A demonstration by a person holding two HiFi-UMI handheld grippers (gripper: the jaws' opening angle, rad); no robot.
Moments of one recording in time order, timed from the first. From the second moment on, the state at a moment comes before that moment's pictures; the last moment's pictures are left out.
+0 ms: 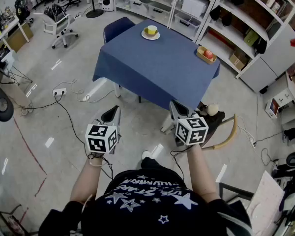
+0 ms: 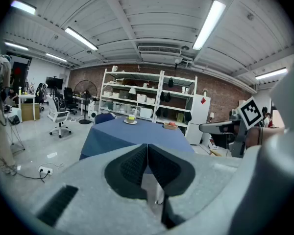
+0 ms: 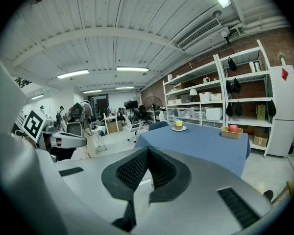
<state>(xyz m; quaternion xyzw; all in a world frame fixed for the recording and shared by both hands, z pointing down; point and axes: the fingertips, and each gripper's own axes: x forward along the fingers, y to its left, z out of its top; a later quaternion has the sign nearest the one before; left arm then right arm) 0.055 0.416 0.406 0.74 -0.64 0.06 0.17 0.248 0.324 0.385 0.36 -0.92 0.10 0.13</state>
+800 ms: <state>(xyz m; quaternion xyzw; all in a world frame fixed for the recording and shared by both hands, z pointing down) 0.024 0.455 0.411 0.73 -0.65 0.06 0.18 0.225 0.341 0.385 0.37 -0.92 0.12 0.10</state>
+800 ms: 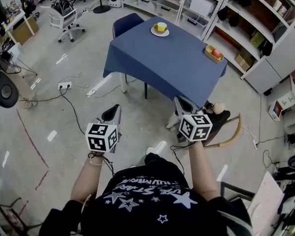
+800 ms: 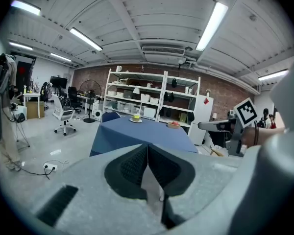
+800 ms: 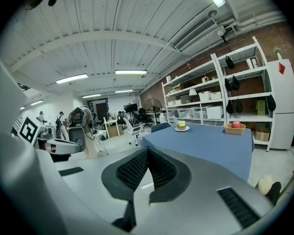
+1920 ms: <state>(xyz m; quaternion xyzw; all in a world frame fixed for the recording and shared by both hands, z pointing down) -0.005 0.259 0.420 0.72 -0.66 0.07 0.20 0.198 0.133 0.423 0.35 -0.91 0.19 0.11</state>
